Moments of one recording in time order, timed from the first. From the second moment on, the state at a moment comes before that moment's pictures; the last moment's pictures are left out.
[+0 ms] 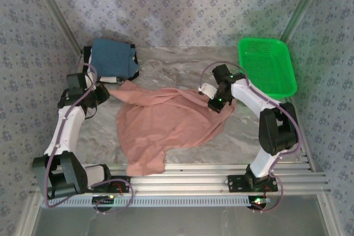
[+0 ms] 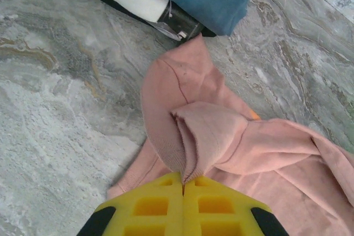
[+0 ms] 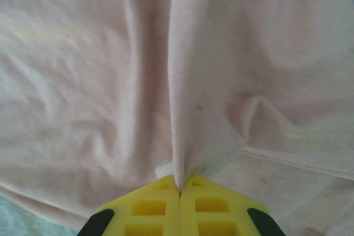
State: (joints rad) left arm 0.13 1.21 0.95 -0.56 0.30 -0.39; right arm 0.35 1.70 1.27 -0.88 -0.16 -0.63
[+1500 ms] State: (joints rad) left arm 0.13 1.28 1.10 -0.58 0.32 -0.41; right arm 0.29 2.03 1.68 -0.39 0.51 -0.90
